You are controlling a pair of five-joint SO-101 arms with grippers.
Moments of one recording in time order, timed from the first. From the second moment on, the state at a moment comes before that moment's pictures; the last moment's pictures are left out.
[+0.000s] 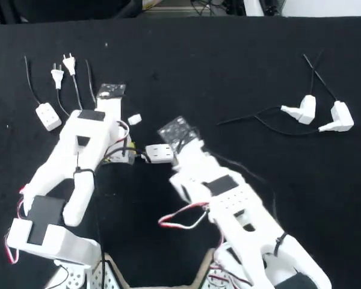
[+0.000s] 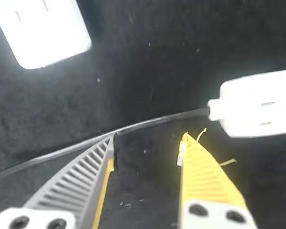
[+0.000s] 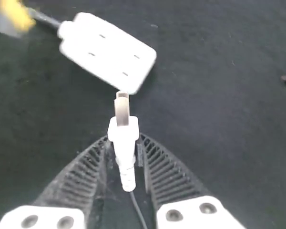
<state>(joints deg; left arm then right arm) 3.2 -1.1 28.8 60.9 1.5 -26.4 -37.2 72.3 33.4 11.7</state>
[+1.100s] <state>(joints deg) 3.9 -35.4 51.8 48.8 5.5 -33.6 -91.6 97.3 34.5 11.4</state>
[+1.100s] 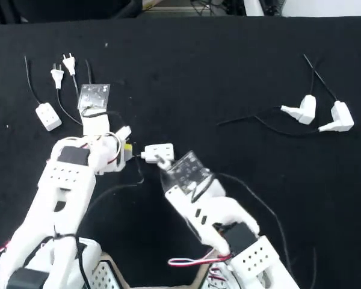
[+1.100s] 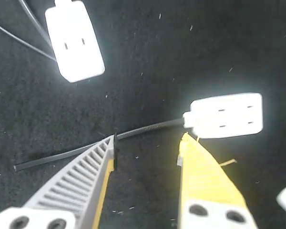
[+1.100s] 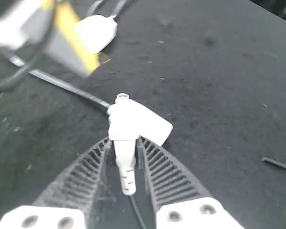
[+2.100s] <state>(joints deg) 16.2 -76.5 82.1 30.6 8.3 -37.7 -91.7 97.3 35.3 6.8</state>
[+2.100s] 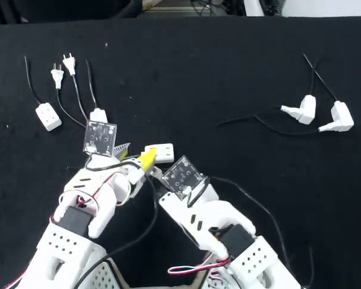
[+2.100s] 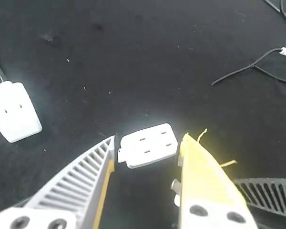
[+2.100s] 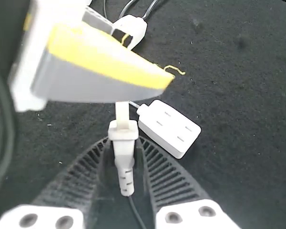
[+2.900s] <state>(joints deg) 18.4 -77.1 84.2 30.0 -2.1 -36.5 -92.2 97.2 38.6 6.8</state>
